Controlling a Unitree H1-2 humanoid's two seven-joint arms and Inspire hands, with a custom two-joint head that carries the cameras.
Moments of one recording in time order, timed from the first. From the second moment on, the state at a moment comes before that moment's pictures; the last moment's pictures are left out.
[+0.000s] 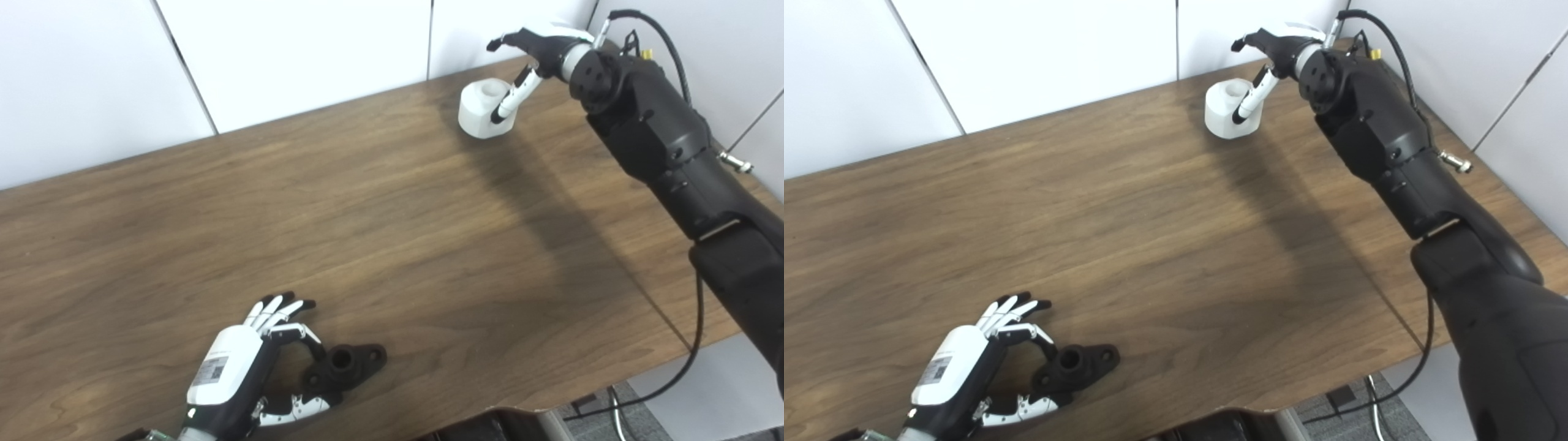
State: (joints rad) left arm 0.18 0.32 -0.36 -0.40 0.73 -0.01 -0.29; right arm -0.65 -0.68 0.22 0.18 -0.67 0.47 0.49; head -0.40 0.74
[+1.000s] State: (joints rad) left arm 0.19 0.30 -0.35 -0.42 0.75 0.00 -0.31; right arm -0.65 -0.67 0.30 0.22 -0.70 0.46 0.48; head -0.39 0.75
